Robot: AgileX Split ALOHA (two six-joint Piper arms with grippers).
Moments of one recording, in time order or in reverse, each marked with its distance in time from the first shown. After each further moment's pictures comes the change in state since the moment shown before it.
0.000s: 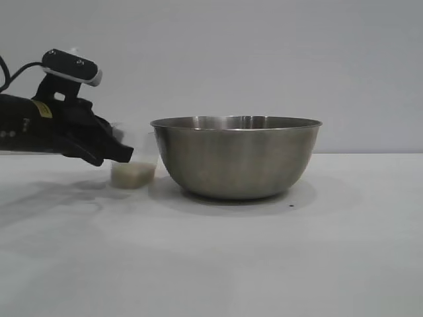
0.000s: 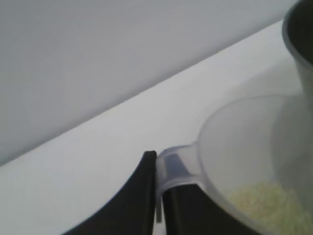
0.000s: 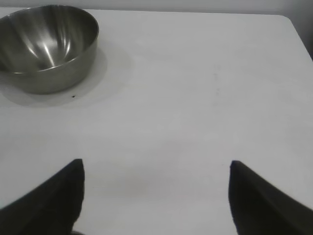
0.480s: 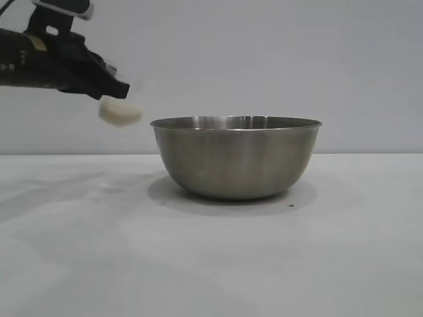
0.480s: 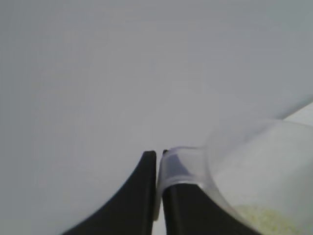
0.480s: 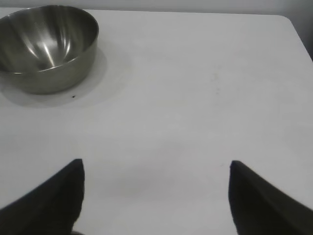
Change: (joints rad) left arm 0.000 -0.130 -0.040 0.231 0.000 0.053; right arm 0.000 0.000 0.000 0.000 0.000 0.000
